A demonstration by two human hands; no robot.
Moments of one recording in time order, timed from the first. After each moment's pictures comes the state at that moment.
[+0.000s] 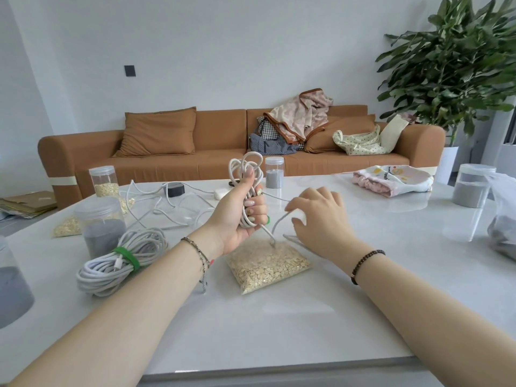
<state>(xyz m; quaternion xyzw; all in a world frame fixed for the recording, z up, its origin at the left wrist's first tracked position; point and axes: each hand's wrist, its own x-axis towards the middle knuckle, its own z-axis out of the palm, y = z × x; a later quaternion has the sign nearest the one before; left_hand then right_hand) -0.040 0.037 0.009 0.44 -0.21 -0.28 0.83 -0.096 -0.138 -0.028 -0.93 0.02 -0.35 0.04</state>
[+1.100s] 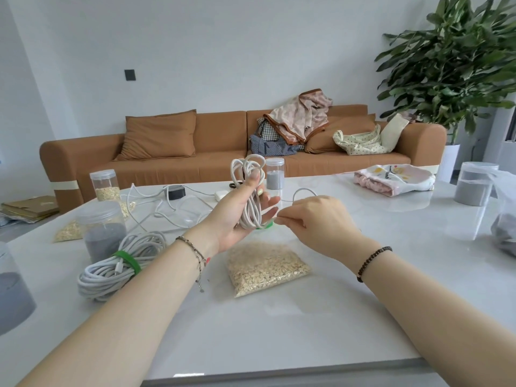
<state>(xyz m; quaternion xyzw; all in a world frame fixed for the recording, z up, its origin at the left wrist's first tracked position) -0.036 0.040 0.015 0.51 -0.25 -0.26 0.78 -0.098 -0.139 -0.020 -0.91 -0.13 -0.40 0.00</state>
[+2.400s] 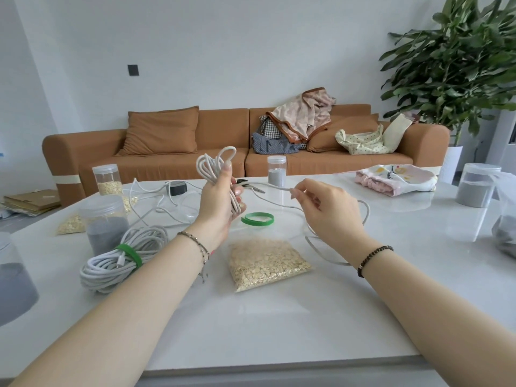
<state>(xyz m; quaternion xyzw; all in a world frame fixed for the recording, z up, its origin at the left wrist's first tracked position) -0.025 0.048 0.014 0.53 -0.13 -0.05 0.84 -0.104 -0.139 -0.017 -0.87 -0.01 -0.45 0.19</state>
